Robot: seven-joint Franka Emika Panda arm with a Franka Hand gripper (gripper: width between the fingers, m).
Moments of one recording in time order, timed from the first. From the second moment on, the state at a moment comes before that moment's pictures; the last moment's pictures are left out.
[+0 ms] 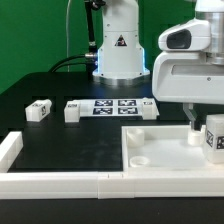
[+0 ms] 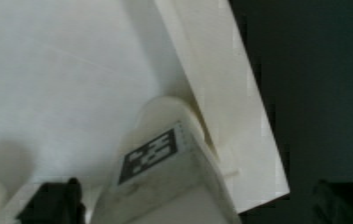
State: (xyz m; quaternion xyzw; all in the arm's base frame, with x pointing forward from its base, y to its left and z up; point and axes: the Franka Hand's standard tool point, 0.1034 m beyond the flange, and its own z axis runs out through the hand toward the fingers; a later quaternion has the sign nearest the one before) arm 0.627 0.129 0.075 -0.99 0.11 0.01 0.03
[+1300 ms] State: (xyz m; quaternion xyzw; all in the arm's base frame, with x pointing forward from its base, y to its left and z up) arm 0.626 0.122 0.072 -0.95 0.32 0.01 0.02
